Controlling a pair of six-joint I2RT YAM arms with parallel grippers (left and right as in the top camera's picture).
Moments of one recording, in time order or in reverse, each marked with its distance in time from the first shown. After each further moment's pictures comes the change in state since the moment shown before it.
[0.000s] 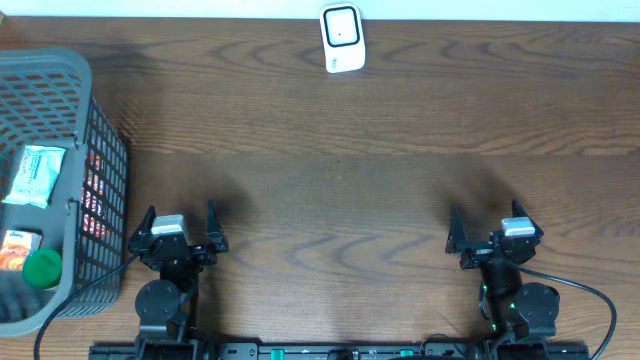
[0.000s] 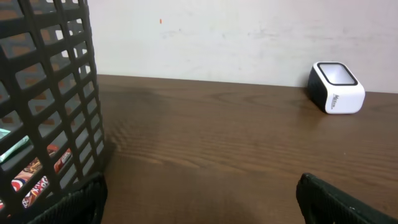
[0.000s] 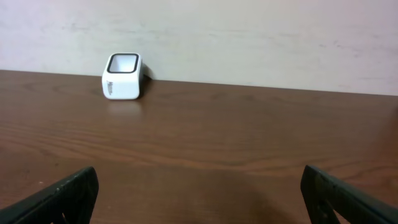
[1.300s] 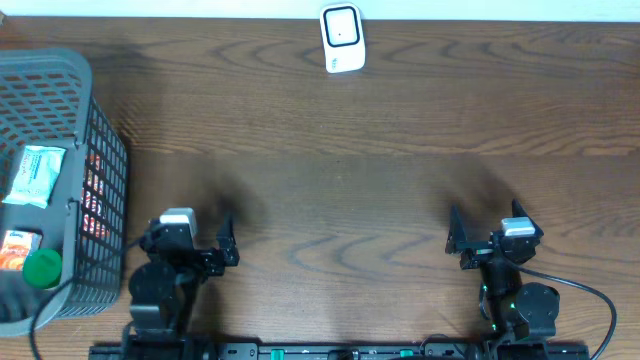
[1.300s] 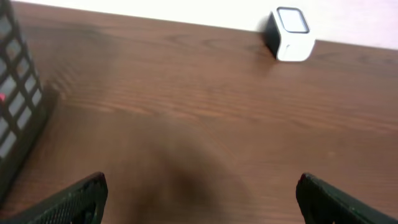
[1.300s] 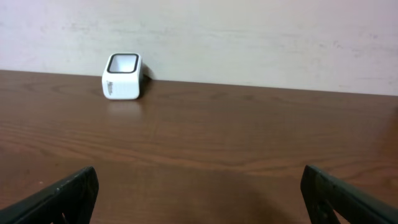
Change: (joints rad) left arm 0.000 0.200 0.247 -0.314 0.197 -0.099; right arm 0.000 0.000 0.000 0.000 0.000 0.000
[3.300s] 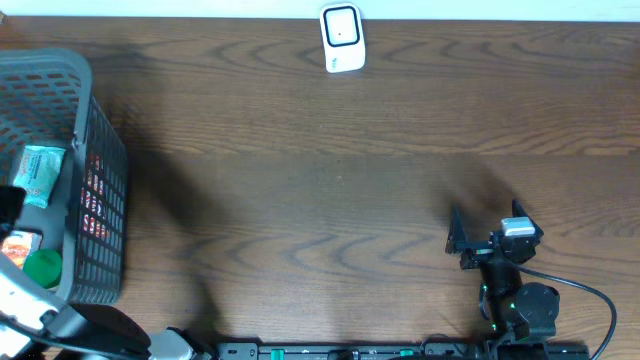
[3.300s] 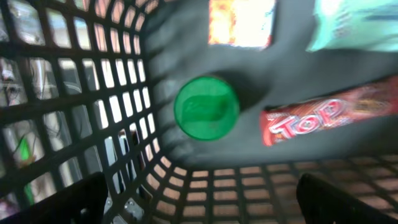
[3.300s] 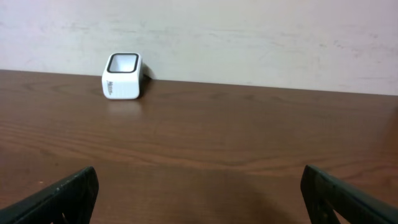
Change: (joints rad) left arm 0.911 1.359 1.375 -1.061 -0.246 -0.476; right arm 0.000 0.000 0.000 0.000 0.000 0.000
